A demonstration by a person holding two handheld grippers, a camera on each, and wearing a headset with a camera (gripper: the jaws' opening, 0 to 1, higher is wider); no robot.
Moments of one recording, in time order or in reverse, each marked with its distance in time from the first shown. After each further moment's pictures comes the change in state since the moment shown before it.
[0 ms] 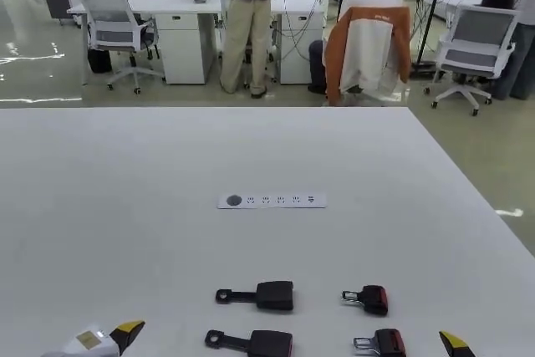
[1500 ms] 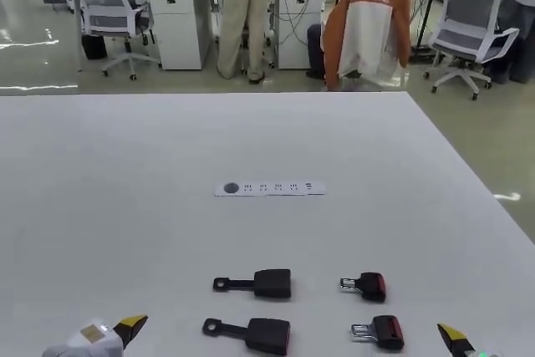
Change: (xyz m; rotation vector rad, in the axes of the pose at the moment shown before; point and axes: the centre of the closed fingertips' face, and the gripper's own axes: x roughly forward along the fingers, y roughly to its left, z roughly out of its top) left arm 0.012 -0.003 -0.010 -0.008 0.032 -0.015; right arm 0.001 -0.003 -0.012 0.016 0.026 0.007
